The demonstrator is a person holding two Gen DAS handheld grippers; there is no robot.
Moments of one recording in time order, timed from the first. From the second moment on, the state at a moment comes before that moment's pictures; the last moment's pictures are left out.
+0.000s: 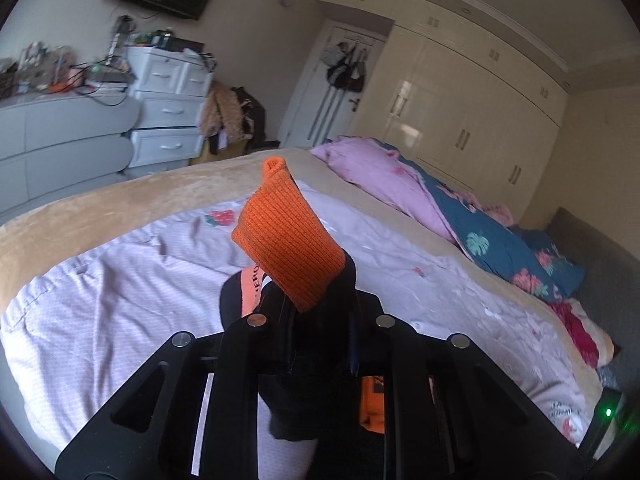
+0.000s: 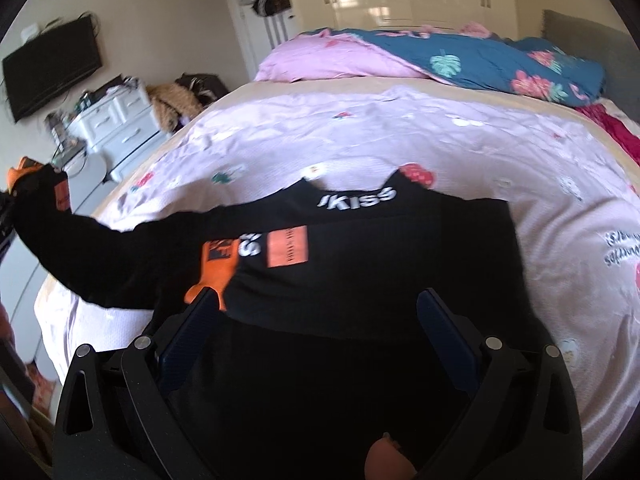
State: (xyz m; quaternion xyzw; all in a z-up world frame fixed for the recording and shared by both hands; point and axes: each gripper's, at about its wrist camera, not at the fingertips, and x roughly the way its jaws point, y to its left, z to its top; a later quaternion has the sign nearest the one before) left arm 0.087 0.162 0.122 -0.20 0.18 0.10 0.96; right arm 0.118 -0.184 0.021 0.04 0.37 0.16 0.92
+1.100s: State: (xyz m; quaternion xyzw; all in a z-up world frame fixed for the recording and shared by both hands) left arm 0.138 -0.040 0.014 -0.02 0.35 -0.20 0.92; right arm 0.116 -0.339 0.032 0.18 0.34 0.03 0.92
